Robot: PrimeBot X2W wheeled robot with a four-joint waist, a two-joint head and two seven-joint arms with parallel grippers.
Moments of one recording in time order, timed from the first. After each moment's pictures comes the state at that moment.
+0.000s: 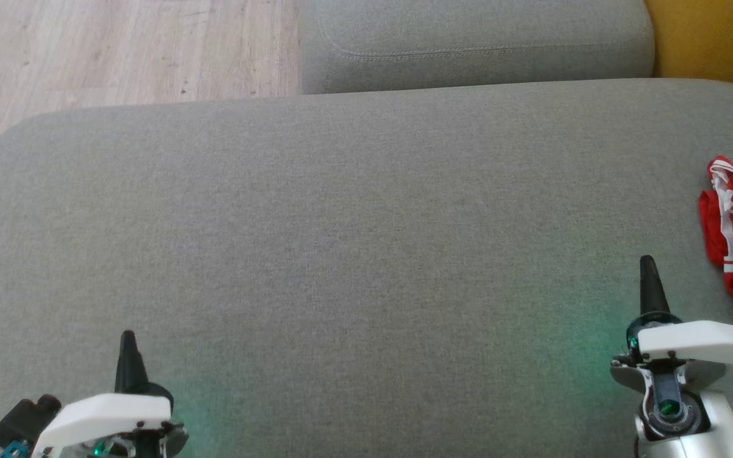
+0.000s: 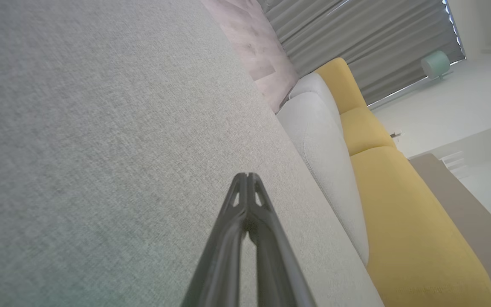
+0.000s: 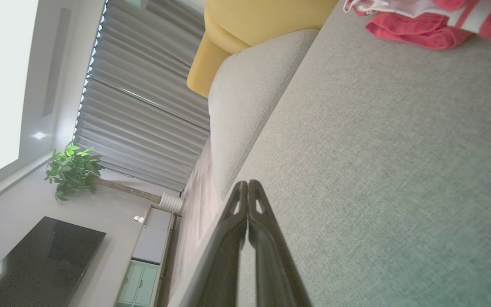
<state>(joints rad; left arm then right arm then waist) -0.04 0.04 0.02 0.34 -1.05 -0.06 -0.03 -0.15 -0.05 -0.06 0.43 1.09 0.13 -0.02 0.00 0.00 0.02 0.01</state>
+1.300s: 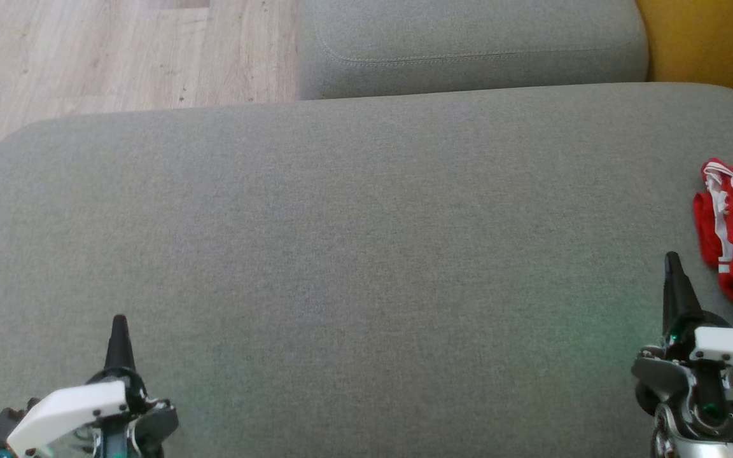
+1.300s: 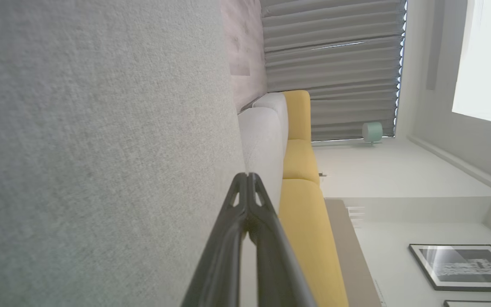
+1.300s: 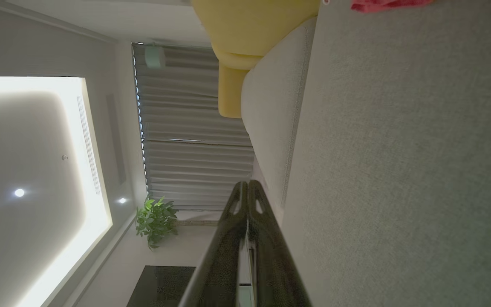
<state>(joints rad) -0.06 0.04 0.07 0.29 -1.50 -0.11 0.08 -0.11 -0.05 -0.12 0.31 1.51 0.13 0.08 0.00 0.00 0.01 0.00</state>
